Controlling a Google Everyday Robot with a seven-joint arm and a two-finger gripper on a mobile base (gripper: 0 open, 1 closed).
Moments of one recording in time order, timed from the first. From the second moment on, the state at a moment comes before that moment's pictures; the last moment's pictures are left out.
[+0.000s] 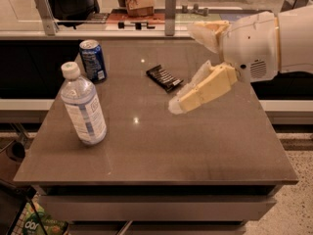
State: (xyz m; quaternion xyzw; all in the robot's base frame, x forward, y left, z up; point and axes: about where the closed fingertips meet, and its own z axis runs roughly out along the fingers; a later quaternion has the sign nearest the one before) arm 0.454 -0.041 1.017 -0.55 0.63 0.26 0.49
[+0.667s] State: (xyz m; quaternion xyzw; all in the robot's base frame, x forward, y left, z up) arm 0.487 -0.017 0.983 -0.53 0.63 0.27 0.50
